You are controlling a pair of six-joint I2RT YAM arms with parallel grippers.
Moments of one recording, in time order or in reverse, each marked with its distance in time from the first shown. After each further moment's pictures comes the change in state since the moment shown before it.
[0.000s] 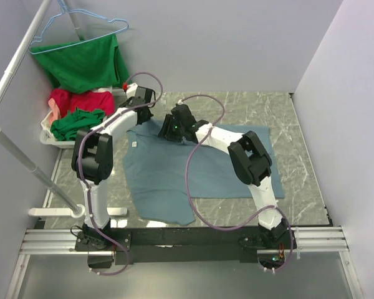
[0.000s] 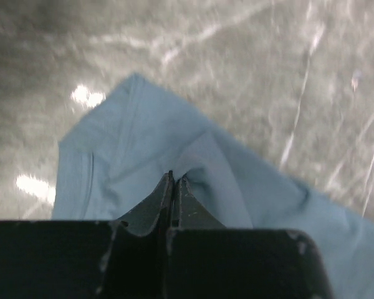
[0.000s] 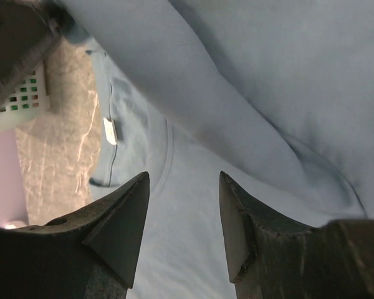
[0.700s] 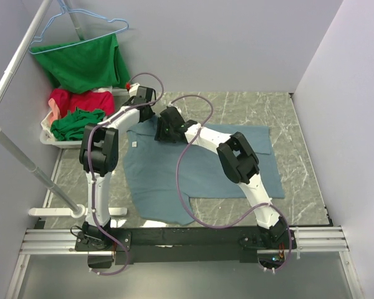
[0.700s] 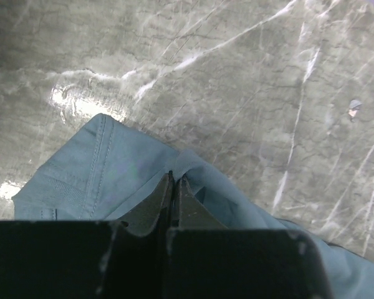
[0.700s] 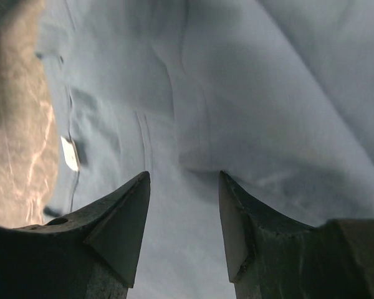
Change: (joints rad) left arm 0.036 0.166 0.131 0.069 0.061 0.025; right arm 0.048 0.164 0.212 -0.135 0.118 -0.082
